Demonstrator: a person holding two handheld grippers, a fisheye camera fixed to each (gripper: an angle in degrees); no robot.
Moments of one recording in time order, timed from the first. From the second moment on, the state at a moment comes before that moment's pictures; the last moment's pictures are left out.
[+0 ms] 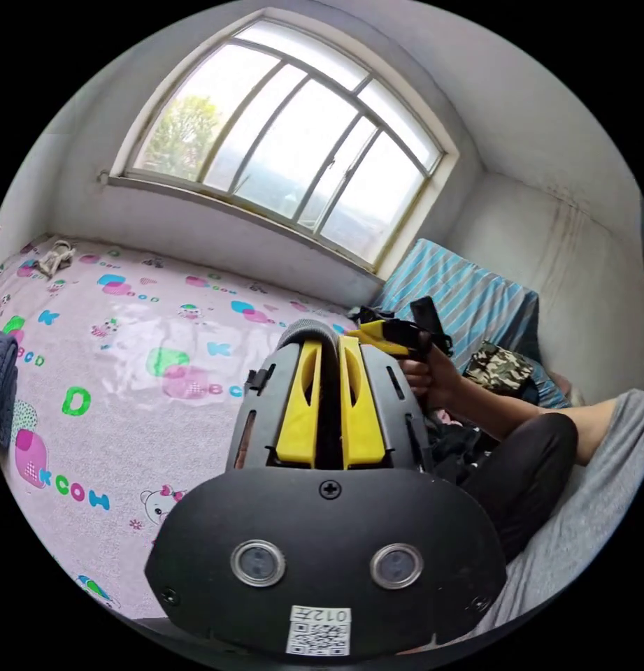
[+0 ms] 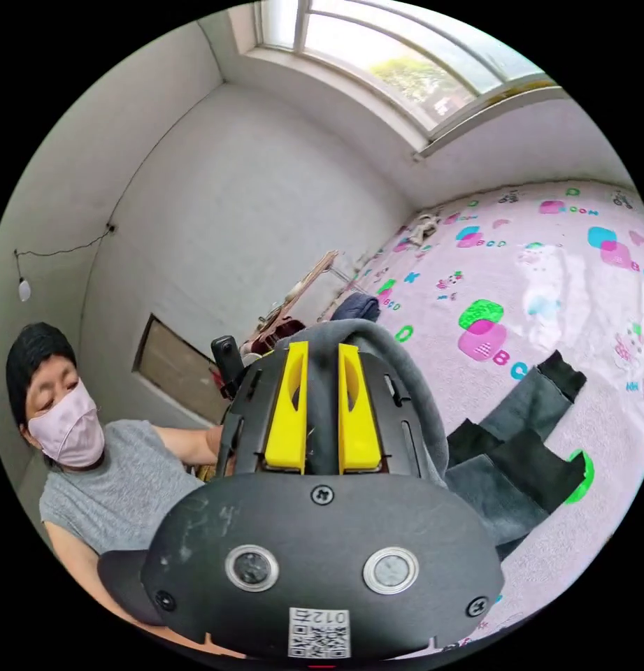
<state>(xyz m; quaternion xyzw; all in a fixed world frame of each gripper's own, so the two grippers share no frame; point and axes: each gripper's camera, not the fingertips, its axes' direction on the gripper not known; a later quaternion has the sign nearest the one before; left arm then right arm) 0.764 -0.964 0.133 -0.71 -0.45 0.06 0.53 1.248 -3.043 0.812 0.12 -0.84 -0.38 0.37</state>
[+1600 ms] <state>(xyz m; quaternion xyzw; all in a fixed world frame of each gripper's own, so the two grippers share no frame) 0.773 -0.795 -0.006 -0.77 -0.56 0.03 0.29 1.113 -3.082 0.570 0.15 -0.51 -0.59 0.61</state>
